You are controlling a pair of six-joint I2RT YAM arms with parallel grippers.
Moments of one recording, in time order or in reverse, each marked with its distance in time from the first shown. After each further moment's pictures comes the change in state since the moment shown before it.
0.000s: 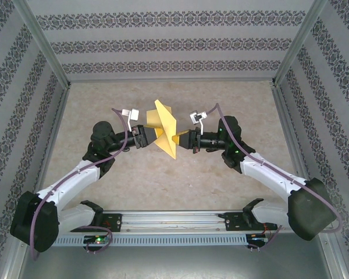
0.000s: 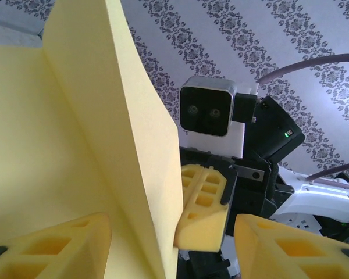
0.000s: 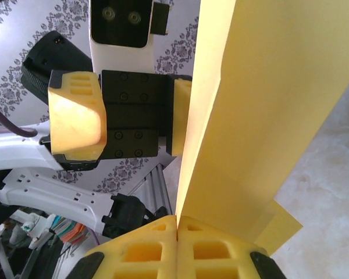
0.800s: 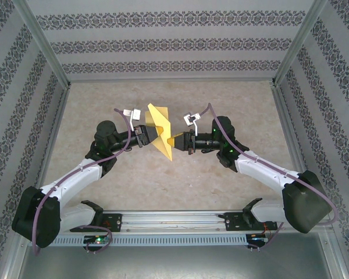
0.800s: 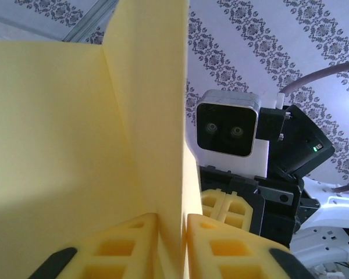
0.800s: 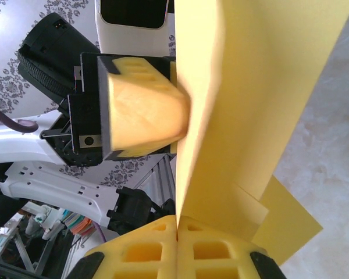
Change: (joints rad) left arm -0.011 0.033 0.000 -0.012 -0.071 0.037; right arm 0.034 0.063 0.013 0.037 -0.006 0.026
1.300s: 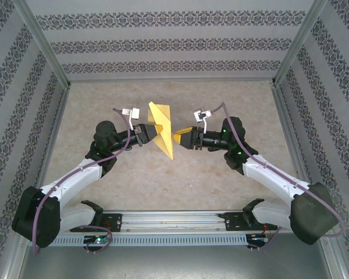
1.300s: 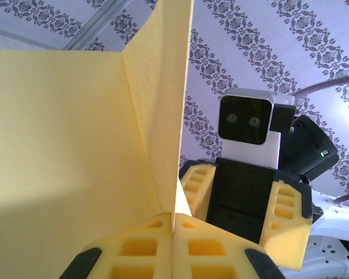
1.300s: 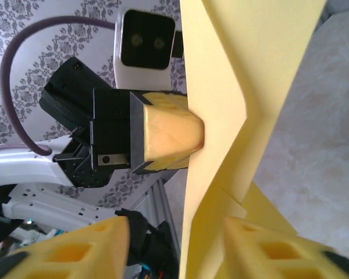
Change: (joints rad) left arm -0.001 0.000 0.000 0.039 -0.016 -0.018; right arm -0.064 -0.121 -0.035 -0.009 0.049 0.023
